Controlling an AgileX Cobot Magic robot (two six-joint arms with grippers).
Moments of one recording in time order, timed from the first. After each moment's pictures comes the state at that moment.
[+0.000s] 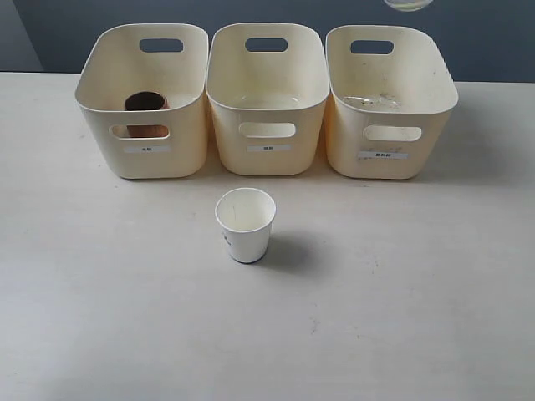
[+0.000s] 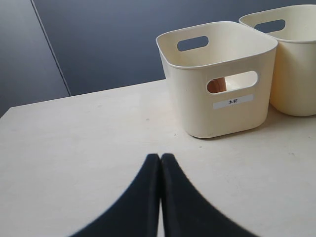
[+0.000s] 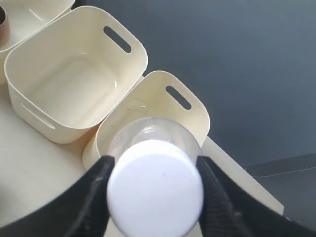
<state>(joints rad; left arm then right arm) -0.07 0.00 0.00 0.02 0.24 0.12 0.62 1.49 -1.81 -0.39 1.18 -0.16</state>
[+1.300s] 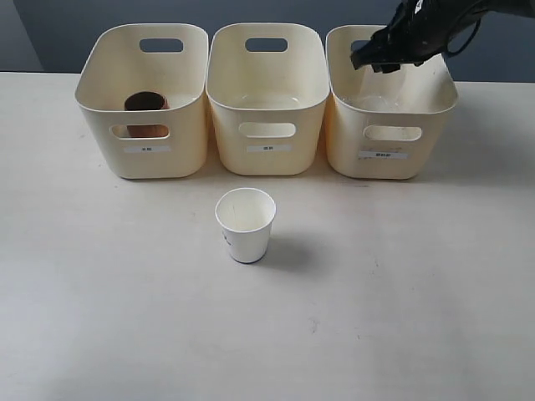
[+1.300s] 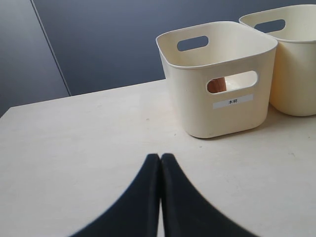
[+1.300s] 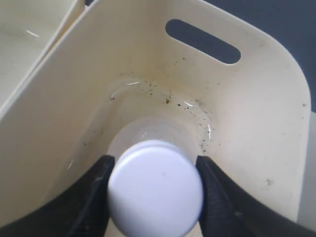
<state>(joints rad) -0.07 0.00 0.00 0.02 0.24 0.12 0.22 2.02 -1.61 -0.09 0.53 -0.15</state>
